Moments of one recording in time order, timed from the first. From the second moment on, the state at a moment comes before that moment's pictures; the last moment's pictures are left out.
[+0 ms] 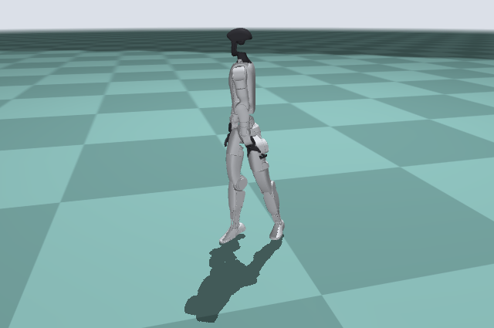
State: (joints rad) left arm 0.08 -0.06 0.10 1.50 0.30 0.32 -0.34; right arm -0.24 -0.09 0.07 1.54 -0.43 0.01 0.29; waist -0.48 0.18 -0.15; left_leg 0.13 0.05 0.87 0.01 -0.33 -0.14; right_leg -0.36 0.16 0.26 0.01 0.29 0.15
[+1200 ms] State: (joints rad) left arm -0.02 0.03 0.10 1.50 0.26 0.33 -0.32; right arm -0.19 -0.09 -0.02 1.48 -0.28 0.03 0.25; waist 0.05 0.00 -0.15; left_leg -0.07 -0.05 0.05 0.01 -0.18 -0.06; right_leg -0.02 -0.12 -0.52 -0.01 0.02 0.07
